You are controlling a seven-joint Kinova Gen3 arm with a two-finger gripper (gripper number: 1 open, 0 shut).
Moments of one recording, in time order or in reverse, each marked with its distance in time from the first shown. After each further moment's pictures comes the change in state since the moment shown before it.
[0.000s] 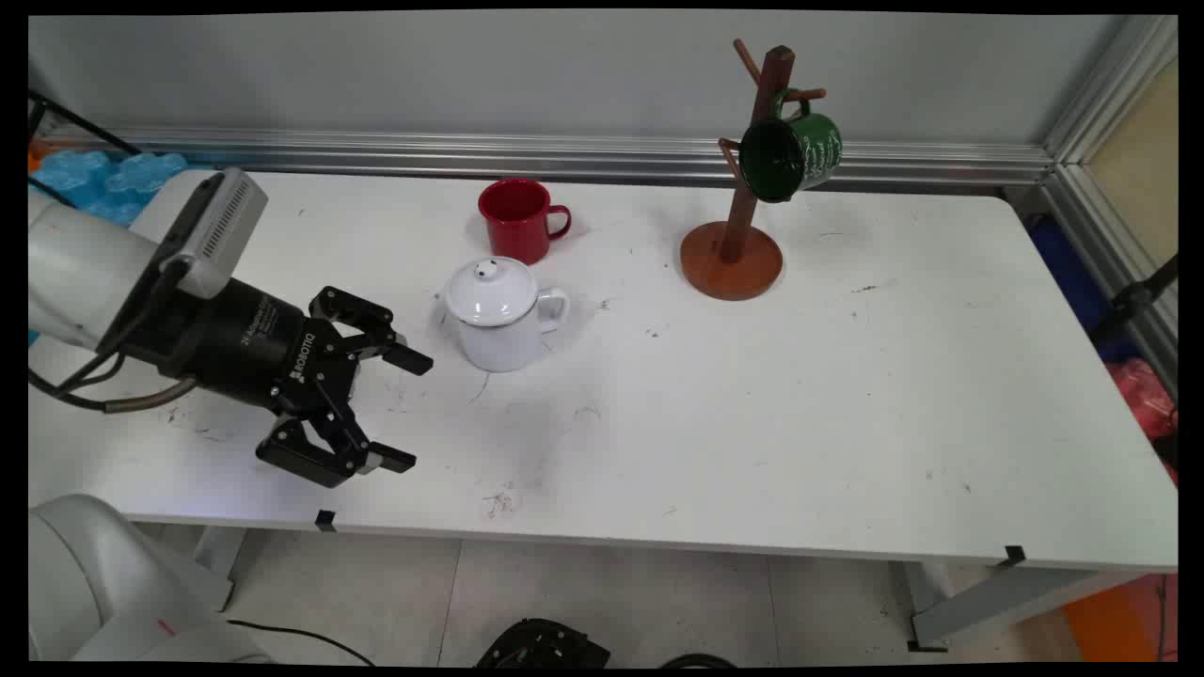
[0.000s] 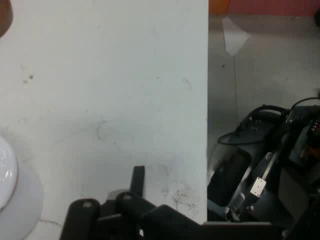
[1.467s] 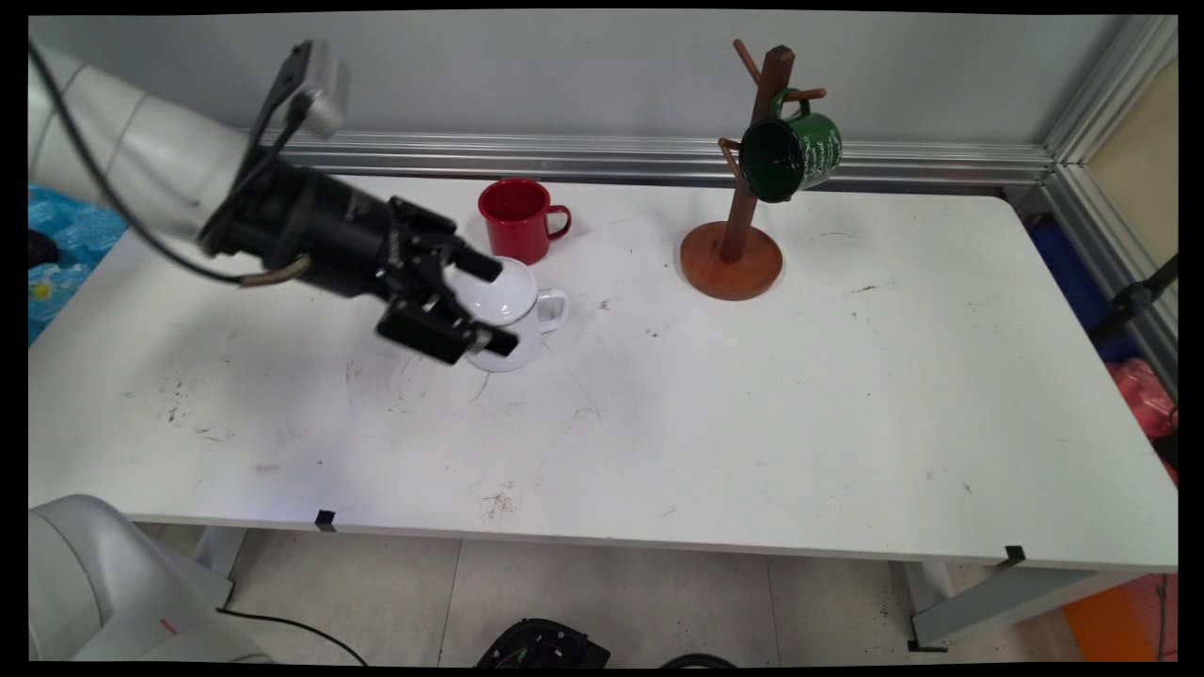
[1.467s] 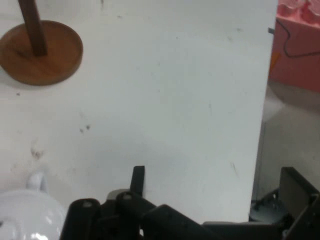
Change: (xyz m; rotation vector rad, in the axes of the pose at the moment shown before) arm 0.075 -0.044 0.019 0.090 0.087 -0.223
